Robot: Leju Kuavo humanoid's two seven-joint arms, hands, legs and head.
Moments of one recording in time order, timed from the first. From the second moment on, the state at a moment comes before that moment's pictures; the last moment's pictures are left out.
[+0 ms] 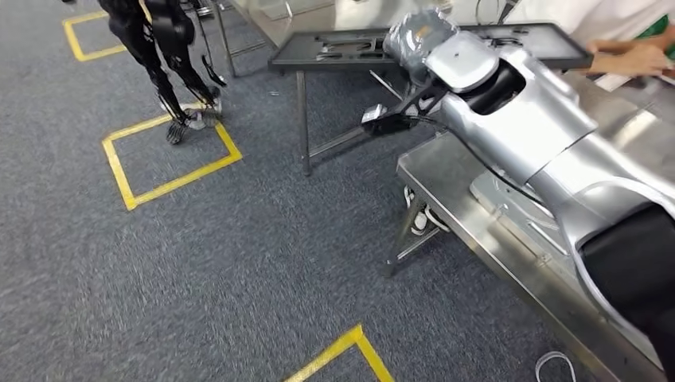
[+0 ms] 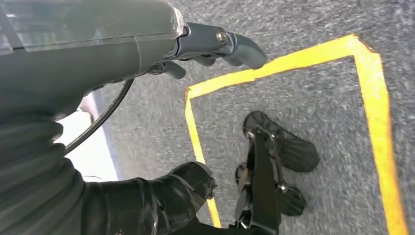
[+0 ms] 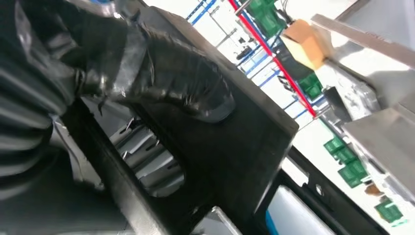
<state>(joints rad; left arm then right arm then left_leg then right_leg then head) -0.12 -0.12 1.29 -0.22 -0.89 -0.04 -0.19 -1.53 -0.10 0.99 -0.69 1.17 0.32 -0.14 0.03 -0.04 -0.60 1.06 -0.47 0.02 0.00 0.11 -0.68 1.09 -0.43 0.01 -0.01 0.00</state>
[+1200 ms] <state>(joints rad) -0.10 -0.12 1.29 -0.22 -0.95 -0.02 -0.21 -1.48 -0.46 1.01 -0.86 1.11 0.38 -0.12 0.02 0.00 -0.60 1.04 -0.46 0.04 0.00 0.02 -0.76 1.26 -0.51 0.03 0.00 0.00</state>
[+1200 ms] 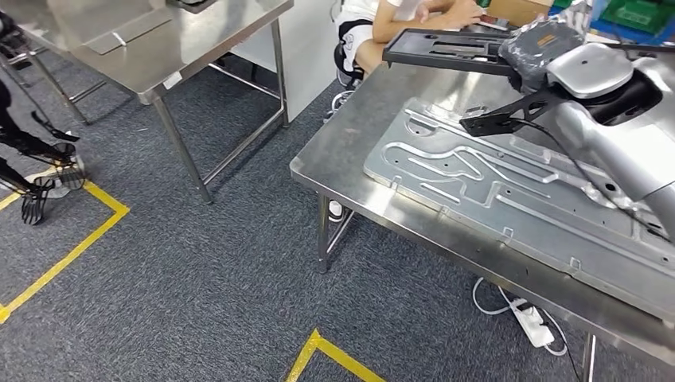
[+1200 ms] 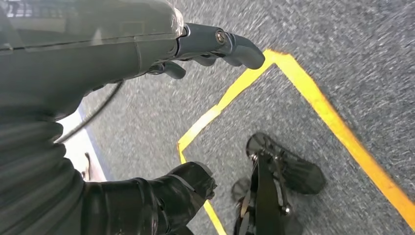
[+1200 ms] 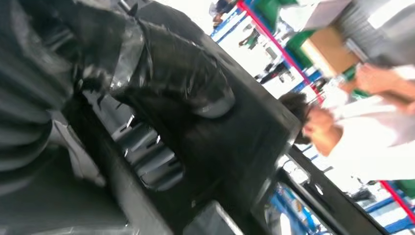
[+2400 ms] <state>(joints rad) -0.10 -0.13 1.28 -0.22 -0.98 -0.02 -0.22 -1.25 -0.81 0.98 -1.11 0.97 0.36 -0.07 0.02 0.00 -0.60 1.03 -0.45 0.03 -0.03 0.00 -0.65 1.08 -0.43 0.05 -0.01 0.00</state>
